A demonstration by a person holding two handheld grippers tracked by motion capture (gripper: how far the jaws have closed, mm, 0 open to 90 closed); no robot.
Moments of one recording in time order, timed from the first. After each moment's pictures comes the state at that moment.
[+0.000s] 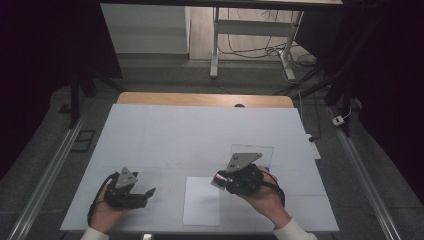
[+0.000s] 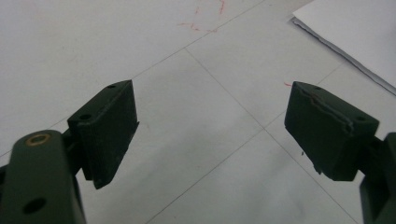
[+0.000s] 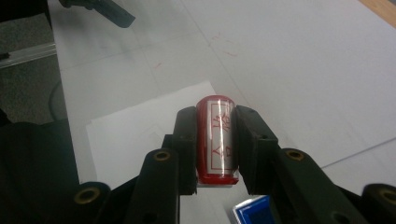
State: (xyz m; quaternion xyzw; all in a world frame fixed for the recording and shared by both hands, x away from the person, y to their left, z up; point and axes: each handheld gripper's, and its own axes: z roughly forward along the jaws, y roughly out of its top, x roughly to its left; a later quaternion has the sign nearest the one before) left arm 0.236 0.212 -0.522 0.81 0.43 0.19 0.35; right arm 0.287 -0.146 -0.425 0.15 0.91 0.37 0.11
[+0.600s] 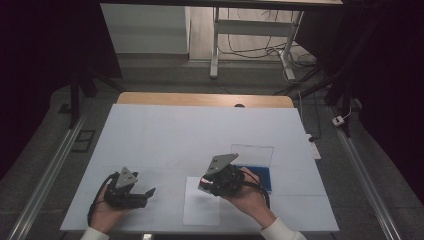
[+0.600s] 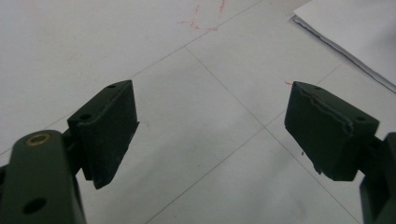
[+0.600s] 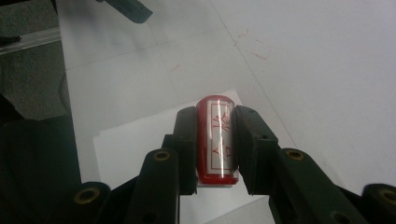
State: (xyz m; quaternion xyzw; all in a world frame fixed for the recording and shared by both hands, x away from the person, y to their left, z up) left arm 0.236 0.213 -0.523 0.81 0.43 0.19 0.35; right arm 0.290 -0.104 -0.442 0.13 0.93 0.34 0.08
